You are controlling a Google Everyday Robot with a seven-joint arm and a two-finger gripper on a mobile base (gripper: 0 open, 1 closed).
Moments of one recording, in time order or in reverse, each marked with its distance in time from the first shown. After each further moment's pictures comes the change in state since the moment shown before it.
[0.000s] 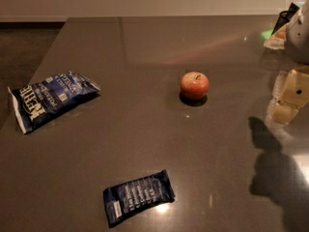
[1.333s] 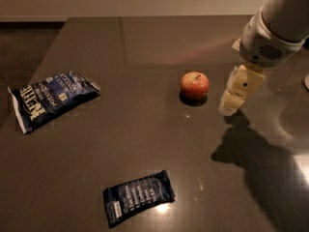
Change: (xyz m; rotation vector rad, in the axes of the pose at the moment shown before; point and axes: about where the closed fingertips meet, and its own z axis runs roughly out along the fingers) arm -0.049 -0.031 0.053 -0.004 -0.083 0.087
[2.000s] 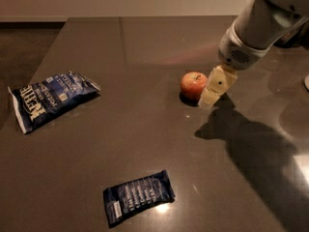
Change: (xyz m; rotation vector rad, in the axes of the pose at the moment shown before) arm -0.020 -0.030 0.054 -0.013 -0.025 0.085
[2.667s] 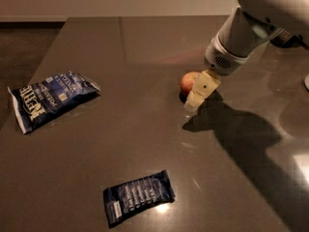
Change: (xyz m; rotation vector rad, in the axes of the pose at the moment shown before) arm -0.017 0.002 0.041 -0.072 -0.029 0.045
